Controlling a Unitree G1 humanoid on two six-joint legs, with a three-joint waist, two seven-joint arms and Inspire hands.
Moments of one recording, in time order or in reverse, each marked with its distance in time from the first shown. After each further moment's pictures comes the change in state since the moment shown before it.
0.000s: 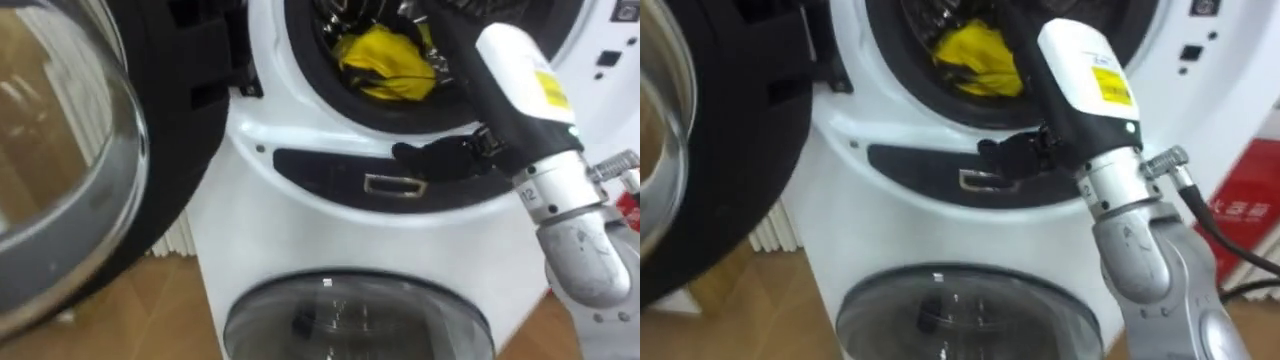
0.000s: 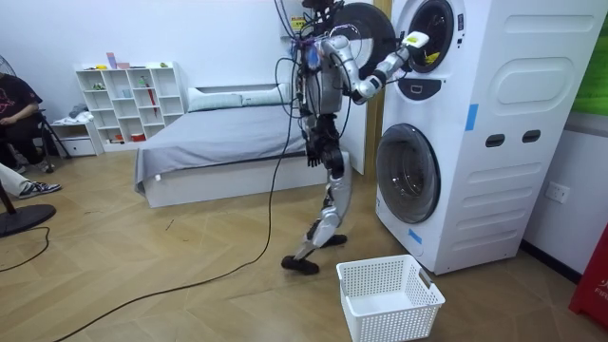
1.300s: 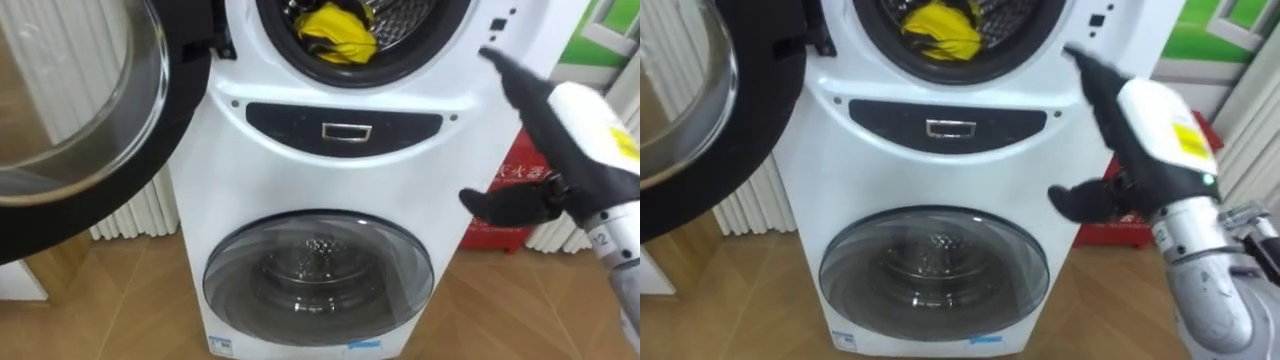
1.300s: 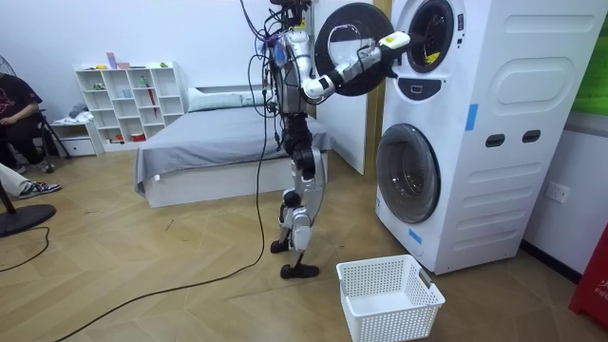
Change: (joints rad) left arm 0.058 -0.034 0.039 -0.051 -0.027 -0.033 -0.054; right arm 0.178 0.008 -0.225 -0.048 -0.001 -0.023 0.113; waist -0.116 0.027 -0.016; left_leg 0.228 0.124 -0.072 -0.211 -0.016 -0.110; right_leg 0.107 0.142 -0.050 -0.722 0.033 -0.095
